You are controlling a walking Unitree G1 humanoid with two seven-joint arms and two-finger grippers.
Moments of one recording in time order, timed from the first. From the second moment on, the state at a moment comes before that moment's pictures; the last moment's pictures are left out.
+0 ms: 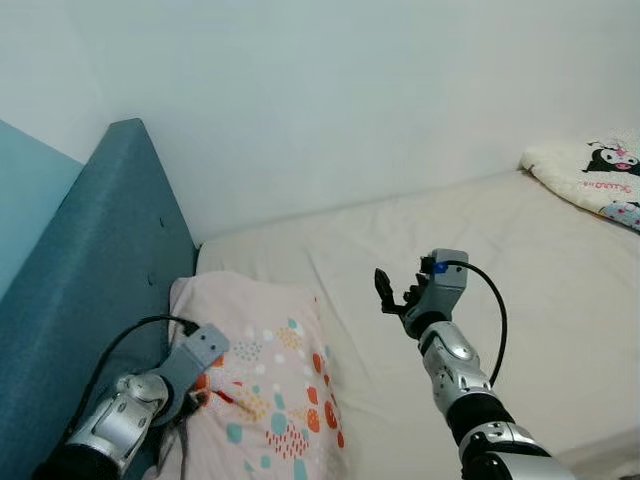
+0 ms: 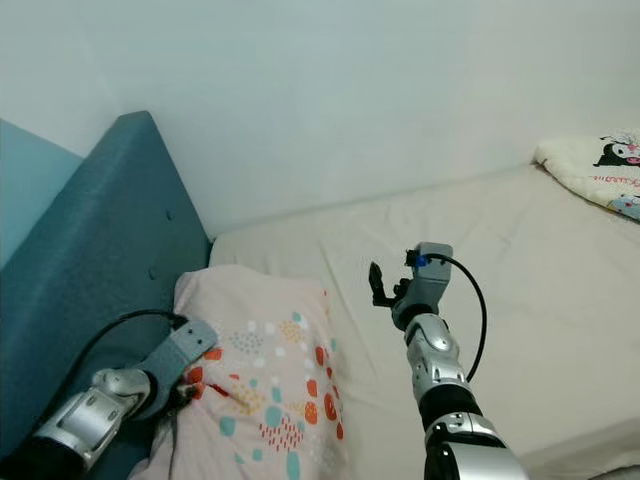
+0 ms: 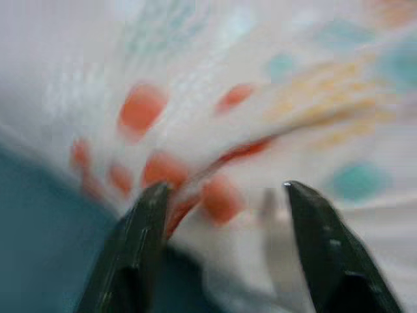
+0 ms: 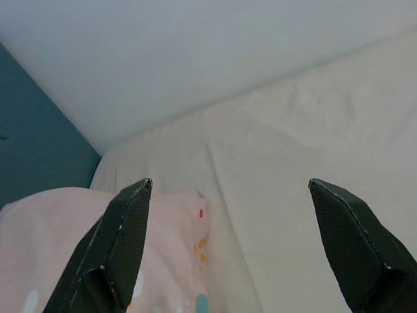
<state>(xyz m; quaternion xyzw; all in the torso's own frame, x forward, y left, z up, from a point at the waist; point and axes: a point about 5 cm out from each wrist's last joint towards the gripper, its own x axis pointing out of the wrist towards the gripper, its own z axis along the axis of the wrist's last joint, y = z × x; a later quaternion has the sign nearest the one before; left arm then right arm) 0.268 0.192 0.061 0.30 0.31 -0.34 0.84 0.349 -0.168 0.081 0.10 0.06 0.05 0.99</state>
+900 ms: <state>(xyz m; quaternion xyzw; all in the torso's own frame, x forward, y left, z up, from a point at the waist) 0.268 0.108 0.075 -0.14 0.17 -0.35 0.91 0.353 -0.167 0.087 0.10 0.05 0.06 0.99</state>
